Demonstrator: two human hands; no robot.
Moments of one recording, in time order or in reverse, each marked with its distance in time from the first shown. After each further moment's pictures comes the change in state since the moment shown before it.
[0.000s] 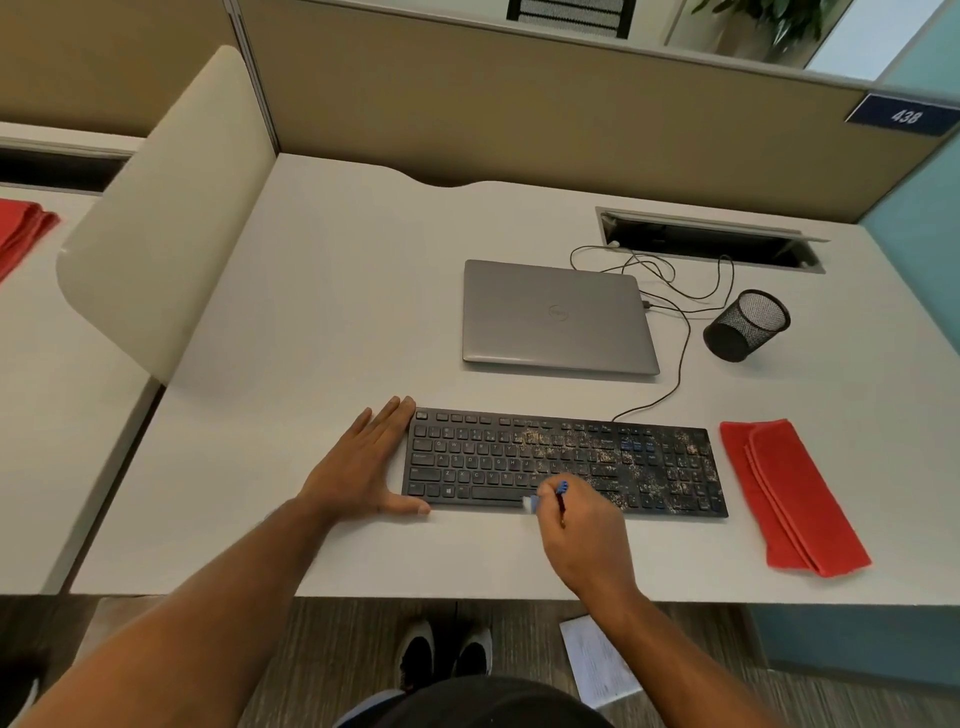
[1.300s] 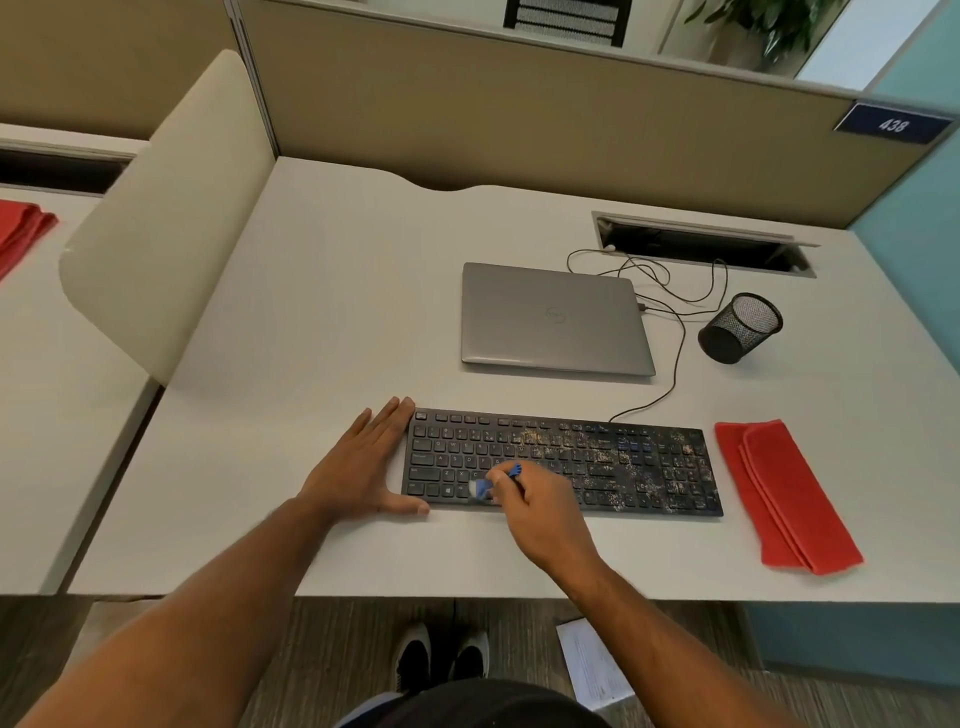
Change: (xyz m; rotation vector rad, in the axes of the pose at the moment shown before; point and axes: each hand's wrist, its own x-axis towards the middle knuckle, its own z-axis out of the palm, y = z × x) left_hand 0.000 0.000 0.001 0.007 0.002 -0.005; right_hand 0.021 -0.039 0.011 0.219 -0.245 0.082
